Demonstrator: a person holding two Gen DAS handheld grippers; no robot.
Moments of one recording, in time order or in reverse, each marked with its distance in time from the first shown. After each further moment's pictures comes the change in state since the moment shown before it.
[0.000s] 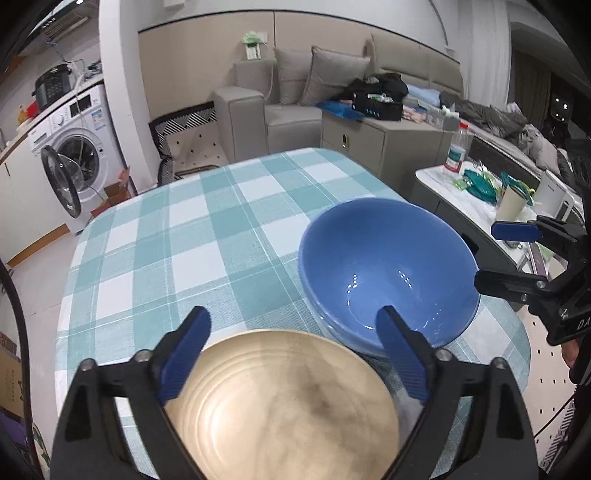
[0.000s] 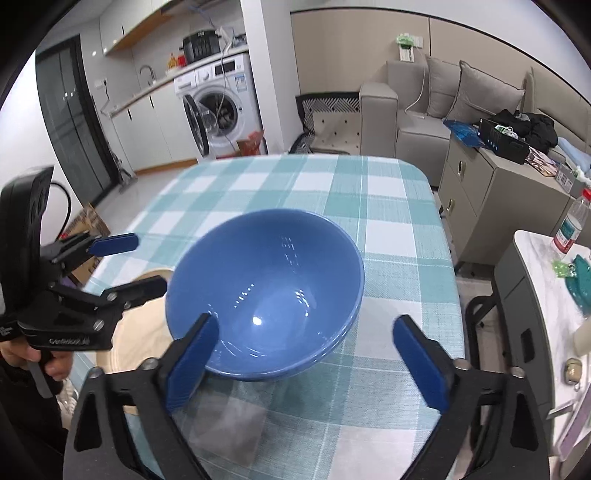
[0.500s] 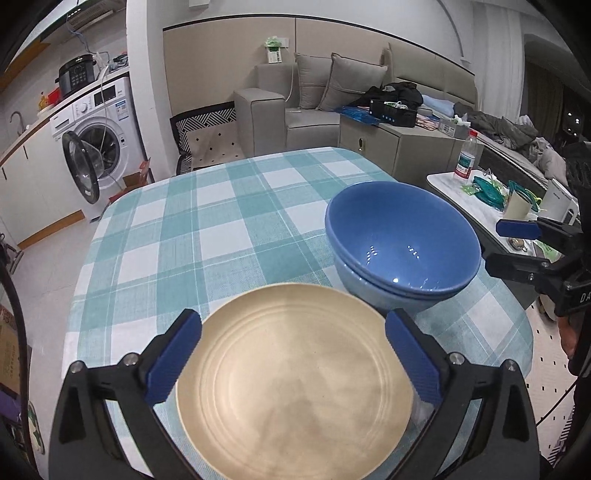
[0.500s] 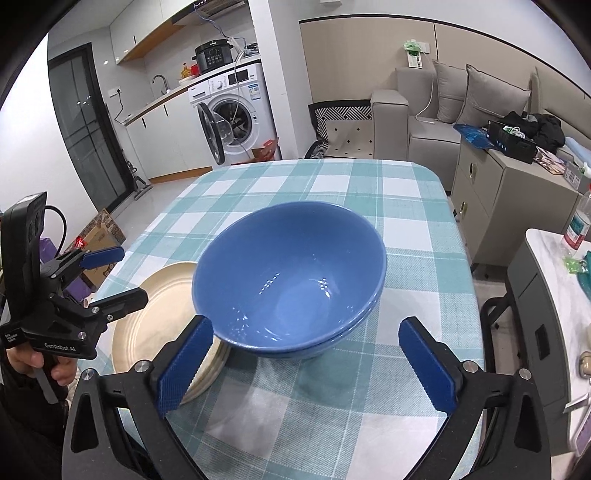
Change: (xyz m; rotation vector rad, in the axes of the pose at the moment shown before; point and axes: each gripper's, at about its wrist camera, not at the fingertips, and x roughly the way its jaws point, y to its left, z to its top) left arm -0.027 0.015 -0.041 -0.061 -0.016 0.046; right arm -0.006 0.009 -0.021 -0.005 -0.025 0.053
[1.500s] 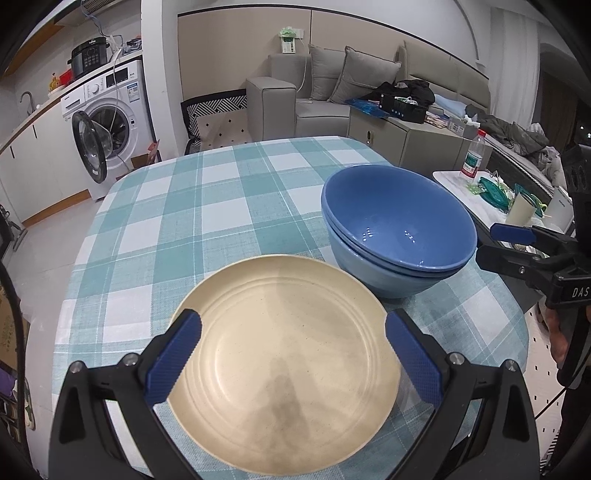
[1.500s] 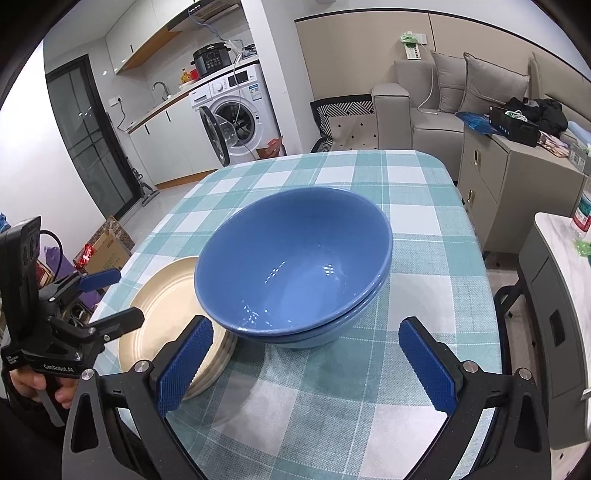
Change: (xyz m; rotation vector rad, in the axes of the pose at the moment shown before) left arm -0.001 -0.011 -0.016 -0.057 0.039 0.016; right arm 0.008 -0.009 -0.012 0.047 0.008 0.041
